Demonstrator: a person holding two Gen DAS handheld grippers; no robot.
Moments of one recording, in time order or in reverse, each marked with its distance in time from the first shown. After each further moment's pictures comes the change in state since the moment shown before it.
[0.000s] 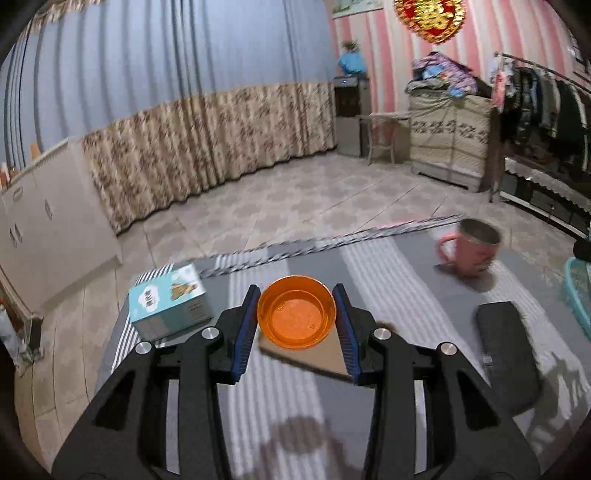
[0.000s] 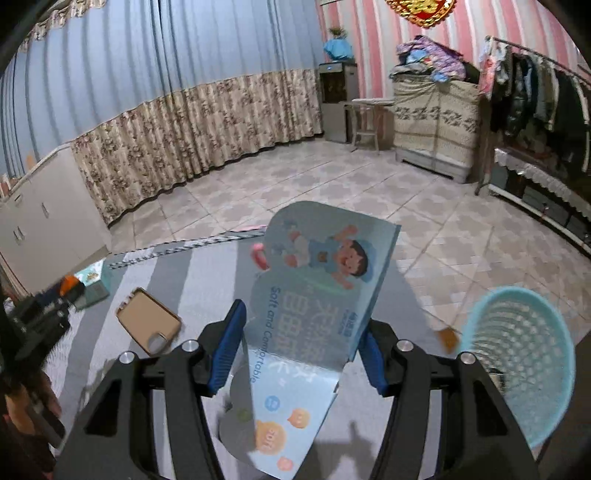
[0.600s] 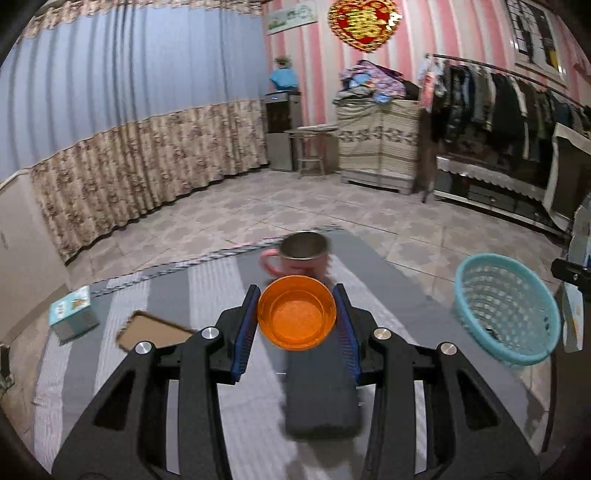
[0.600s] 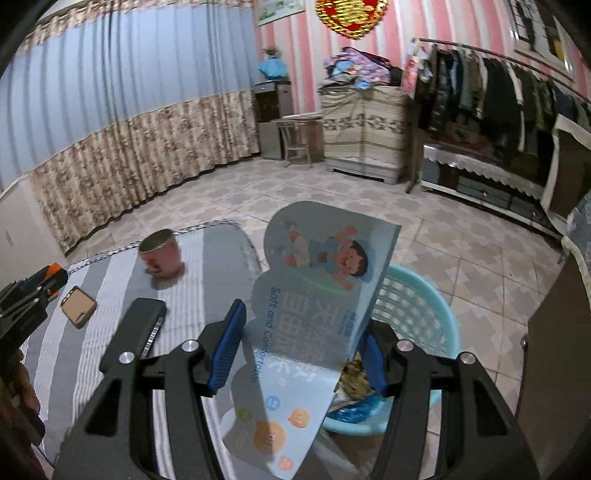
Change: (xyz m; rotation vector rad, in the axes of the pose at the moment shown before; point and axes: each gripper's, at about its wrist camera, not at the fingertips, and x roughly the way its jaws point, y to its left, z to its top) left arm -0.067 -0.189 -0.005 0.080 -0.047 -0.217; right arm -0.086 -0.176 -0.051 0.112 -0.075 -0.176
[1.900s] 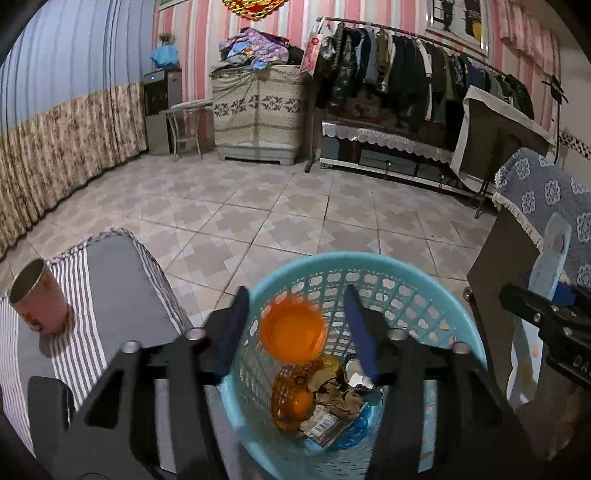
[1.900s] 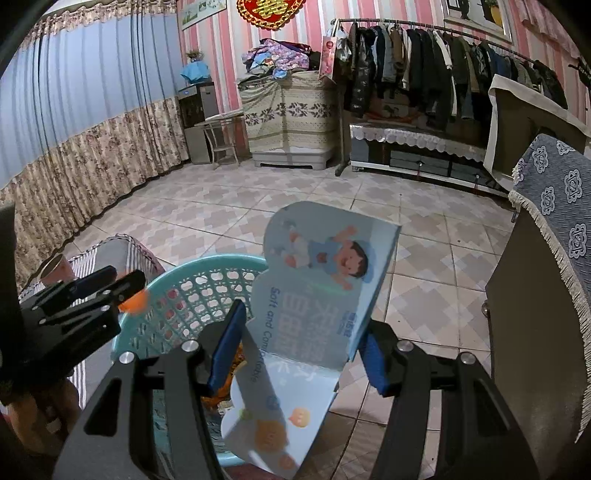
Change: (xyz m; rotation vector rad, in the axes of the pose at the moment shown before) left arm 0.122 -0.227 0.015 0.109 0.104 -0.392; right arm 0.045 -0.128 -0.013 0.154 0.011 -0.210
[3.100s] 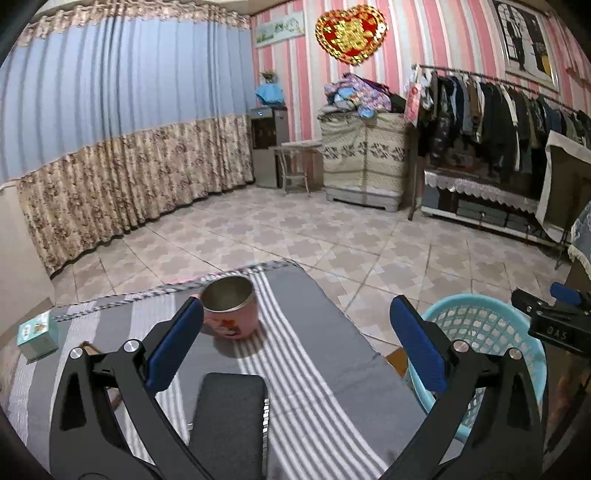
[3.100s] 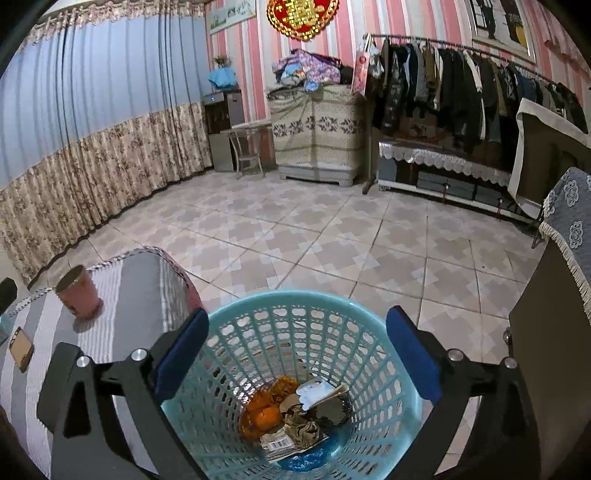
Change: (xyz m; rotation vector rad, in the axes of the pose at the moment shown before) left arm -0.144 0.106 0.000 -0.102 -0.193 0.396; right arm 0.009 0.080 0.025 -0.060 -0.066 0.063
